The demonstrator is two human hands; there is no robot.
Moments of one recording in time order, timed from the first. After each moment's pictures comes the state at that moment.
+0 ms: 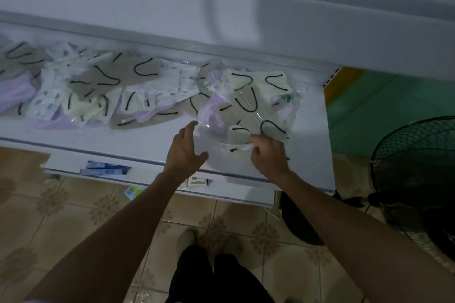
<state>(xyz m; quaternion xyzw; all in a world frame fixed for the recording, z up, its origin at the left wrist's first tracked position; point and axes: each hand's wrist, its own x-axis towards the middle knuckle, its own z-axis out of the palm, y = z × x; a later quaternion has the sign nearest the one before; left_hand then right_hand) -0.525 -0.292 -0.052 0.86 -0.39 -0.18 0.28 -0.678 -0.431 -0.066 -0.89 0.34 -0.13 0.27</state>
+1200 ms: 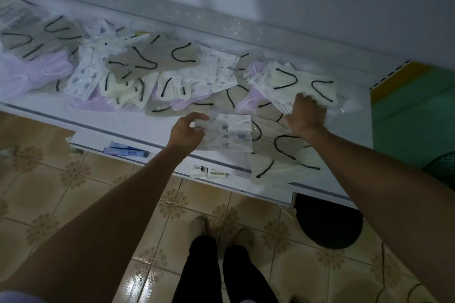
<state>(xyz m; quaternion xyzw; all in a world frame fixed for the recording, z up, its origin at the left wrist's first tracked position) -0.452 -0.262 -0.044 0.83 -0.18 -0.31 0.42 -0.591 -0.494 -0.055 -0.88 0.46 0.10 0.04</state>
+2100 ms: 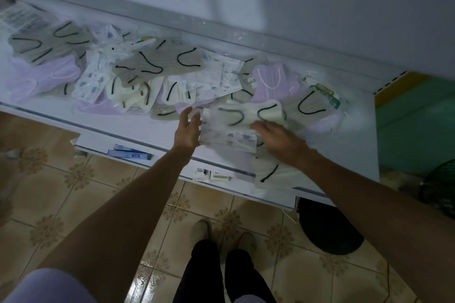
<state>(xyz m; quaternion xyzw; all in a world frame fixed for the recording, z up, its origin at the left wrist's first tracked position) -0.443 -0.269 -0.060 0.74 -0.01 -0.36 0.57 -0.599 -0.434 -0.061 -0.99 0.11 0.03 0.12</state>
